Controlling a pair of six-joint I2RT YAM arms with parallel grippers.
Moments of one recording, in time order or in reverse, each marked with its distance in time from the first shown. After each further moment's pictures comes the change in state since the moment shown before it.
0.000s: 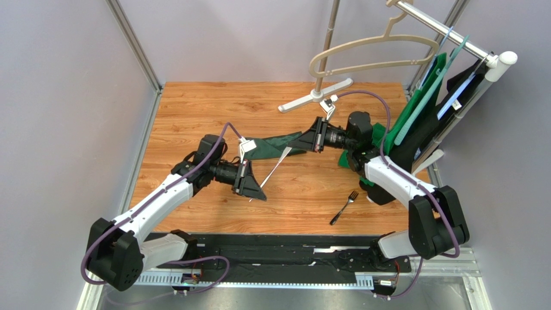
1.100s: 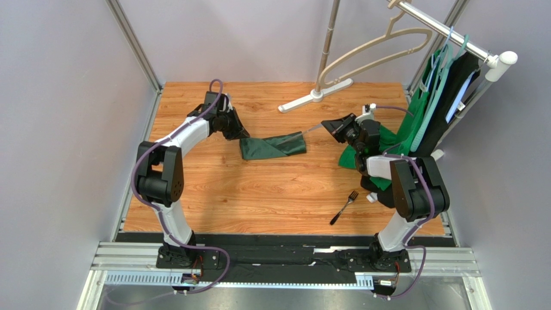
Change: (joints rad) left arm 0.254 0.705 0.576 -0.017 -0.743 -0.146; right arm -0.231 0.292 -0.118 0.340 0.595 0.034
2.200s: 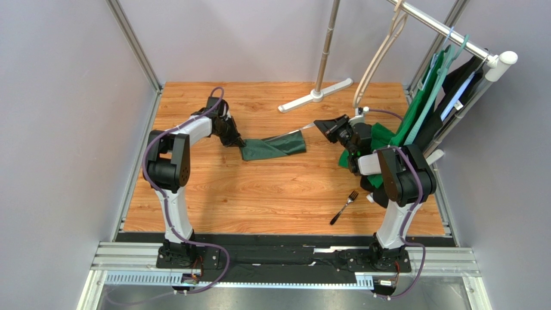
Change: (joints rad) left arm 0.045 0.180 0.061 -0.065 -0.026 0.029; right arm 0.033 0.172 0.026 0.230 0.003 0.134
